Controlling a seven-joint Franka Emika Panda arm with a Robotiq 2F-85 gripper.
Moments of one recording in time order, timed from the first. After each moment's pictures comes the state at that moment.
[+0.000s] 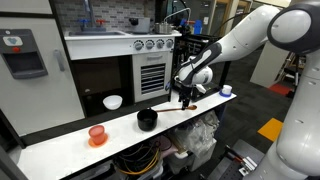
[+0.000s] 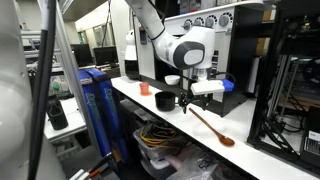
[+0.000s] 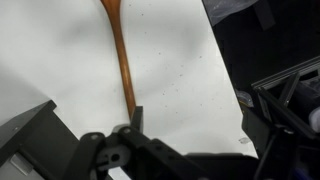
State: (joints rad) arm -0.05 0.18 -0.09 -2.32 0.23 2.56 -1.34
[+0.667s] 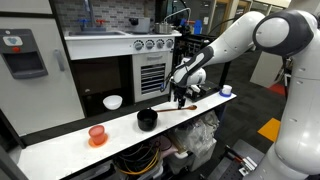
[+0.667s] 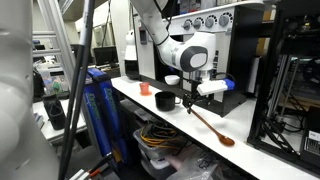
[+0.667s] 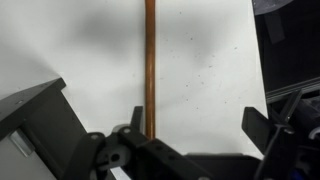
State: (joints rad) arm -0.09 0.29 -0.03 -2.21 0.16 2.57 -1.38
